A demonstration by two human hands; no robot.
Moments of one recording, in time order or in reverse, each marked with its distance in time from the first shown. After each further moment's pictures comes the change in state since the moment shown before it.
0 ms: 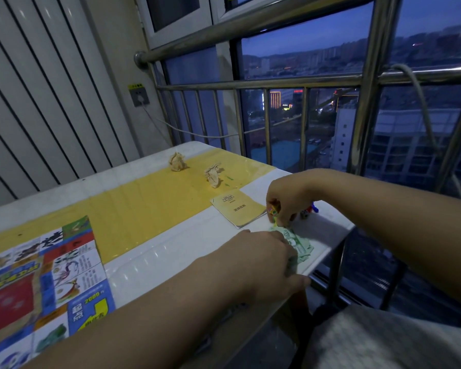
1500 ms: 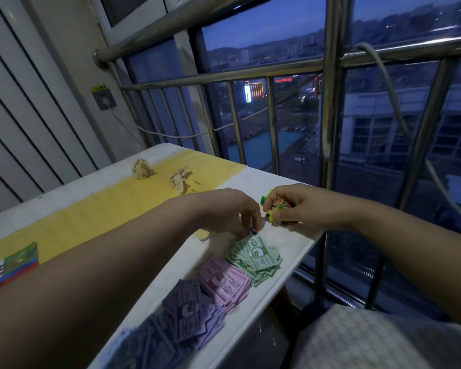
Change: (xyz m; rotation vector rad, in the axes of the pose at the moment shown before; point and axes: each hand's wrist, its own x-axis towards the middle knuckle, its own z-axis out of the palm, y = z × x) left_hand 0.101 -0.050 -0.031 -0.166 -0.144 0.036; right_hand -0.033 0.070 0.062 0.980 0.299 -0.156
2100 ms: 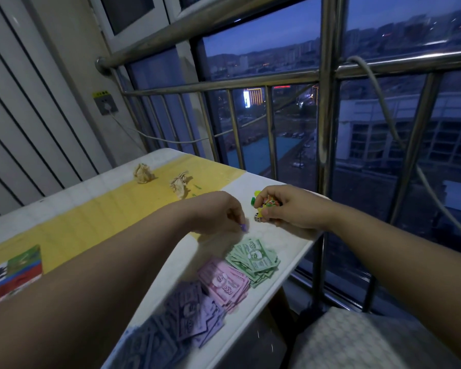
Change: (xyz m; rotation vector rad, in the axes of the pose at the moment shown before) left_hand -0.011 -0.008 0.003 -0.113 0.138 -0.135; right_hand 0.018 0.002 0.009 0.040 0.105 -0.014
